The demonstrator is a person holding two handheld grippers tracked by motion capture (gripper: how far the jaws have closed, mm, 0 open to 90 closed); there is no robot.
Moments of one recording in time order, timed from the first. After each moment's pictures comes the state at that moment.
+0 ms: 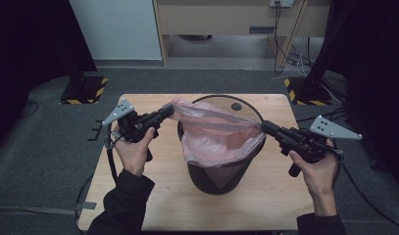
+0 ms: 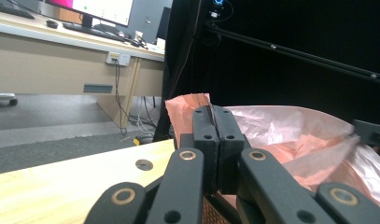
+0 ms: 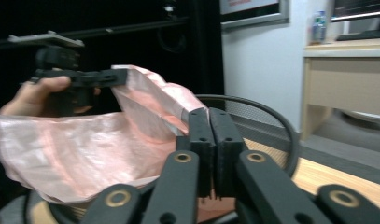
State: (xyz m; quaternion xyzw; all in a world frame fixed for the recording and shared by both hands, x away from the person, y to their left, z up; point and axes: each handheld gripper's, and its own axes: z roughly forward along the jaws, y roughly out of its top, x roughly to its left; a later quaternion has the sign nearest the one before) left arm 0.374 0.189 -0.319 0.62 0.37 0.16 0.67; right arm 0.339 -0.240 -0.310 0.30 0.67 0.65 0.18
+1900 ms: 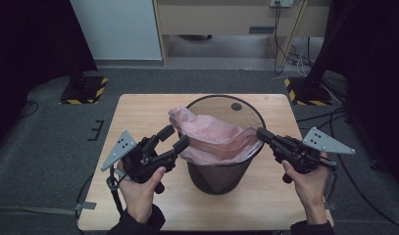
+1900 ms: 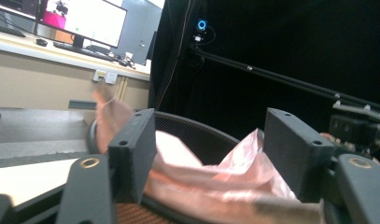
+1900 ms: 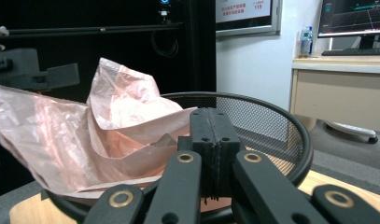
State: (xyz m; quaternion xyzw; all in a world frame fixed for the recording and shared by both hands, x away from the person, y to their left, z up) left arm 0.286 0.152 -0.311 0.58 0.36 0.17 0.71; right arm 0.319 -0.226 -0.324 0.29 0.66 0.66 0.22
